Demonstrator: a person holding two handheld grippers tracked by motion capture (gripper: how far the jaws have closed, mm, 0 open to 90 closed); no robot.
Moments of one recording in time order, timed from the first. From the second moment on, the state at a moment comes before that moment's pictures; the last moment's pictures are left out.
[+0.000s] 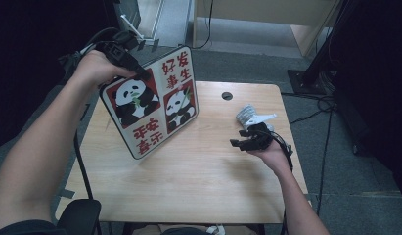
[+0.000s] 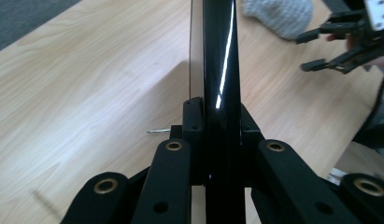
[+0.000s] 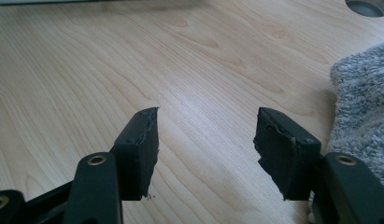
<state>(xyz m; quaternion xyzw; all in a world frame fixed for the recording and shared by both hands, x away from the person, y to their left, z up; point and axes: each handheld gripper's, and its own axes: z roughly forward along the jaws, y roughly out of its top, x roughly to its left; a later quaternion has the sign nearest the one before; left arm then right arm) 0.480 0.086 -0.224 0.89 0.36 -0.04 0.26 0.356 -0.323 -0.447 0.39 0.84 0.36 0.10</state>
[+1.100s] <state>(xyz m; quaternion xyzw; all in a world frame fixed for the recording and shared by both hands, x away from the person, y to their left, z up) 0.464 0.021 -0.241 0.89 0.34 -0.08 0.29 0.360 -0.328 -0.449 0.40 0.84 0.36 0.10</state>
